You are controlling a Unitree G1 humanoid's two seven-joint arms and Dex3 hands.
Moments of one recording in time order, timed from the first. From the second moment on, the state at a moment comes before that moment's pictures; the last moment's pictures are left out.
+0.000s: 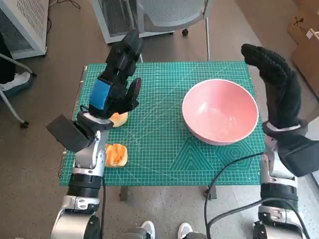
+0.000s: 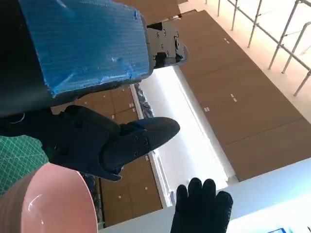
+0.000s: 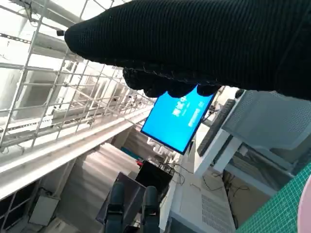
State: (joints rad) left arm -0.65 0.15 0.10 0.45 -0.20 -0.45 -0.37; right arm -0.66 -0.27 -0.18 0.53 0.16 -0.73 0.33
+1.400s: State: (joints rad) left arm -0.64 0.15 0.09 0.41 -0.19 -0.45 -0.34; right arm -0.90 -0.37 -0.27 1.14 0.15 -0.83 0.31
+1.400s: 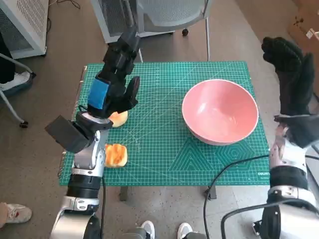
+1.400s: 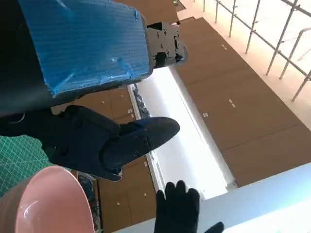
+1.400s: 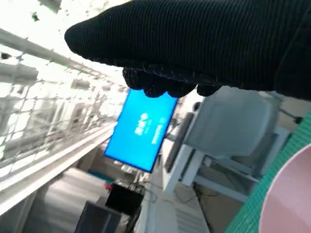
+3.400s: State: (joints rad) left arm -0.60 0.19 0.11 0.36 -0.17 -0.44 -0.32; right arm -0.91 -0.37 -0.38 1.33 0.14 -0.45 0.26
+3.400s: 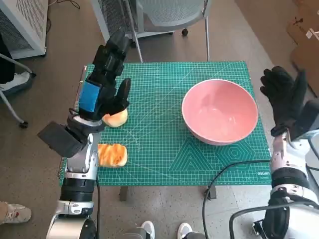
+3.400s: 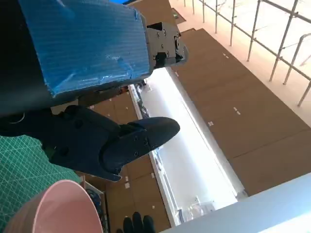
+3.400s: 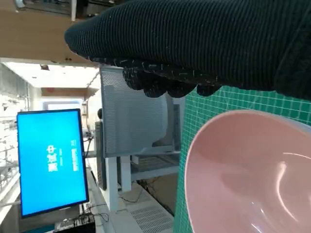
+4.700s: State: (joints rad) left arm -0.56 0.21 0.12 0.31 -0.17 -0.42 -0.32; right arm -0.92 -0.28 -0.37 1.33 0.11 -0.45 0.26
